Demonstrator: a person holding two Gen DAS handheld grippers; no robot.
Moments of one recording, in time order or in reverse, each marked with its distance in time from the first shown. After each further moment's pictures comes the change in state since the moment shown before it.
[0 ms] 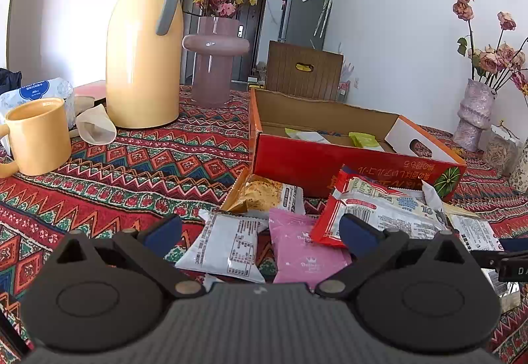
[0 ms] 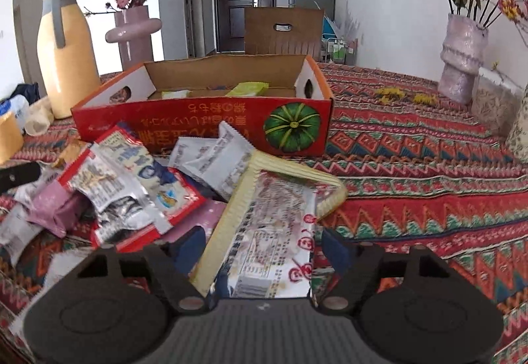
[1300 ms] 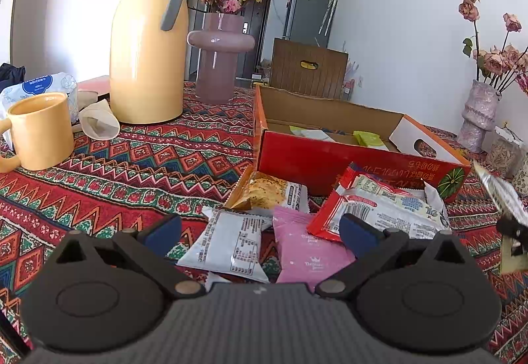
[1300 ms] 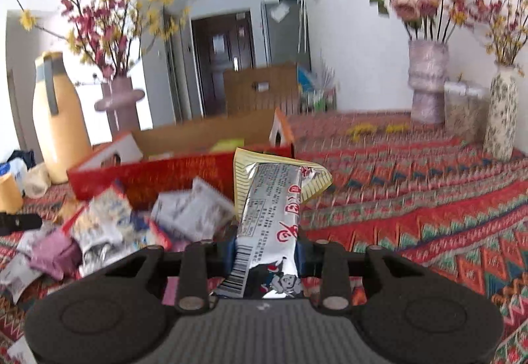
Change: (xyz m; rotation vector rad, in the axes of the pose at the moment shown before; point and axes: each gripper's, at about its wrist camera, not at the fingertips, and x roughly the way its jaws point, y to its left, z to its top) left arm 0.002 0.002 0.000 -0.014 0.011 0.011; right arm -0.021 -0.028 -0.020 0.123 -0.275 -0.001
